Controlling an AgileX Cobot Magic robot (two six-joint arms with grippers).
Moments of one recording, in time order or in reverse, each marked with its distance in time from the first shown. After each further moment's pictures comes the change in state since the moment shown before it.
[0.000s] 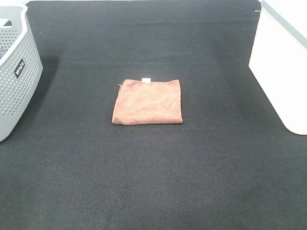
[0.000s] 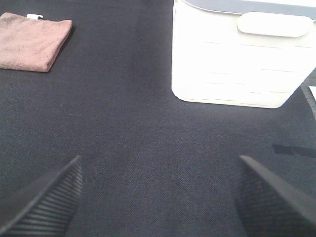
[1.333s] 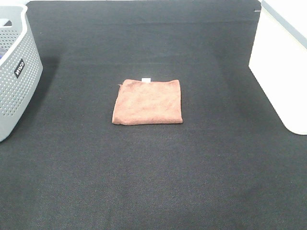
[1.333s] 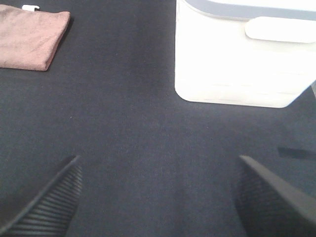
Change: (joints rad) left arm 0.000 0.000 0.000 0.000 0.000 0.000; right arm 0.000 0.330 -0.090 0.007 -0.103 0.019
